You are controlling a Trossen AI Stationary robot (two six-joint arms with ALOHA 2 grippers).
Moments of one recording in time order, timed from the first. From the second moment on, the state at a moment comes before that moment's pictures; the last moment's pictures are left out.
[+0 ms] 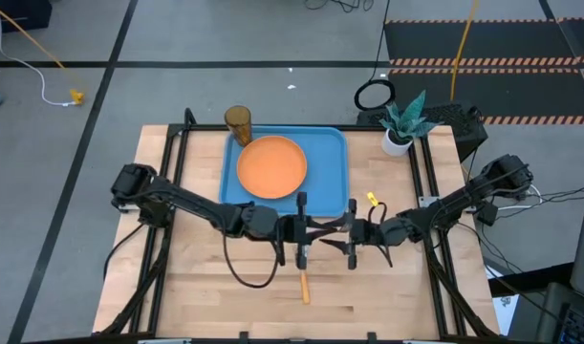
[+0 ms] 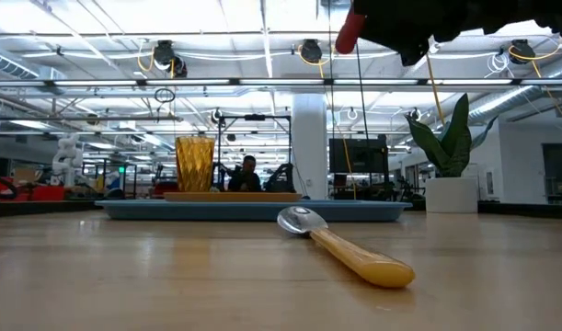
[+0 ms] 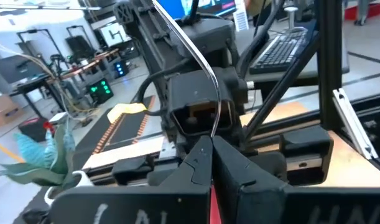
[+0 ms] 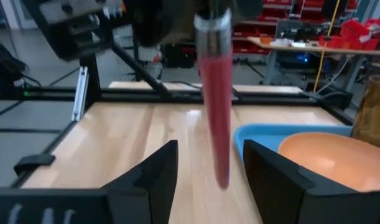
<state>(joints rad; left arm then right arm) -0.27 1.77 1.24 0.49 -0.26 0.29 0.42 1.31 0.50 0.69 0.47 0.06</state>
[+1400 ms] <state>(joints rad) -0.27 1.72 1.24 0.39 -0.02 -0.01 0.38 1.32 0.50 0.74 0.03 0.15</state>
